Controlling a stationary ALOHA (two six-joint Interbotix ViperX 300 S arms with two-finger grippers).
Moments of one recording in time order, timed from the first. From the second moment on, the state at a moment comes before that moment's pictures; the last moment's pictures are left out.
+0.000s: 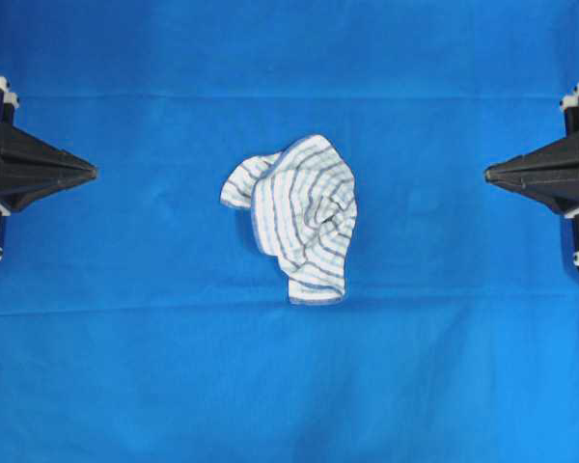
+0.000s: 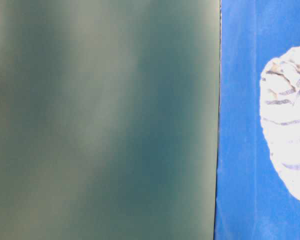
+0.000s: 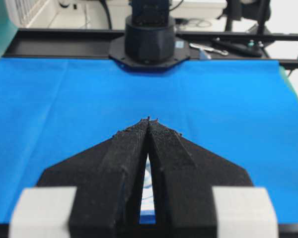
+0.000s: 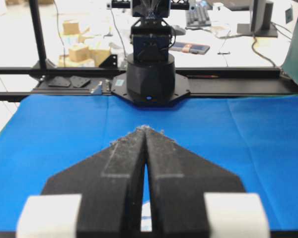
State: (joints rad) left arm 0.00 -0.97 1.18 0.00 -0.29 0.00; right arm 0.00 -0.97 1.18 0.00 -0.29 0.00
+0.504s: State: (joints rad) left arm 0.02 -0.77 1.10 -0.02 -0.47 0.01; right arm -0.02 -0.96 1.16 0.00 -0.27 0.00
